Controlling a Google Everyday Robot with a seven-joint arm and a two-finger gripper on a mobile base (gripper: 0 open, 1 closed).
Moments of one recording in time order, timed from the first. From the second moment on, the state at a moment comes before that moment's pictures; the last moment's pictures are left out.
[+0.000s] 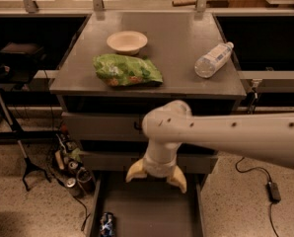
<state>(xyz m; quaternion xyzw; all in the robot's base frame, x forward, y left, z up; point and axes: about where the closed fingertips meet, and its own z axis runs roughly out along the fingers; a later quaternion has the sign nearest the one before) 0.445 -0.025 0.586 -0.99 0.09 0.08 0.06</state>
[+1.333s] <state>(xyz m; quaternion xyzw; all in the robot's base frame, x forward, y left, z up) 0.426 0.049 0.414 -0.98 0.14 0.09 0.03</state>
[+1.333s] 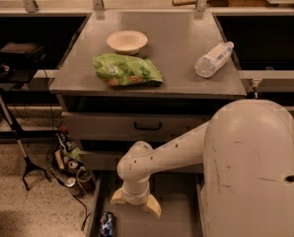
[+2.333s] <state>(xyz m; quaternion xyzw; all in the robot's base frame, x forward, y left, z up) 0.447 0.097 0.370 -0.99 0.09 0.07 0.07</state>
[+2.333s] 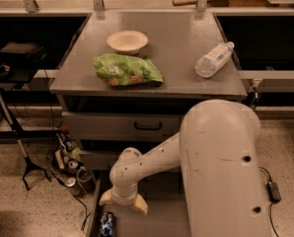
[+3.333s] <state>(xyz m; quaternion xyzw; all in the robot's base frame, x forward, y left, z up) 0.459 0.129 0.257 -0.99 0.07 0.09 0.07</state>
